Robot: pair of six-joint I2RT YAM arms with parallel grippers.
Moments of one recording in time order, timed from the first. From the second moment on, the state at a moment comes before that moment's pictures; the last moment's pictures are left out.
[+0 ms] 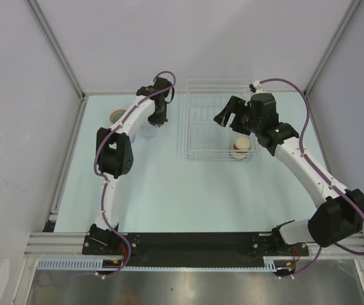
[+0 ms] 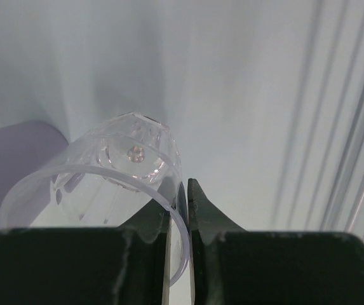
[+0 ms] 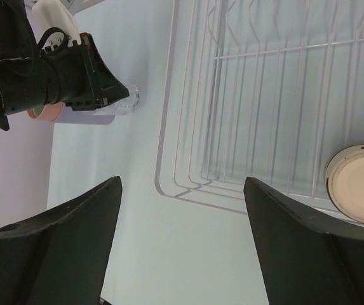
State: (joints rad) left arm -0.37 2.30 2.15 -1.01 -0.25 -0.31; right arm 0.38 1.37 1.25 -0.34 -0.12 0.64
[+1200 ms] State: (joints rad) left arm -0.40 2.21 2.14 -0.96 -0.20 -0.32; right arm 0.38 1.36 1.20 -0.35 -0.05 0.58
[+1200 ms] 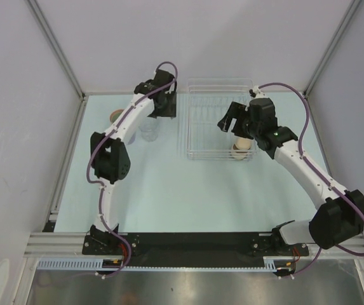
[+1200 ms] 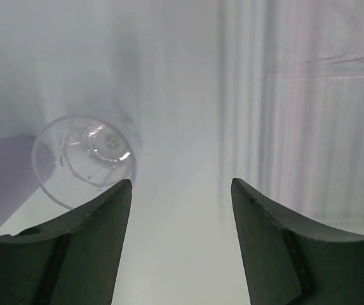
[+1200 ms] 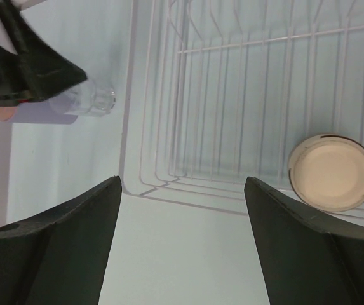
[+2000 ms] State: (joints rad) left arm -0.69 1.42 1.37 -0.45 0.17 -0.45; right arm 0.40 1.42 1.13 -0.49 0.28 0.52
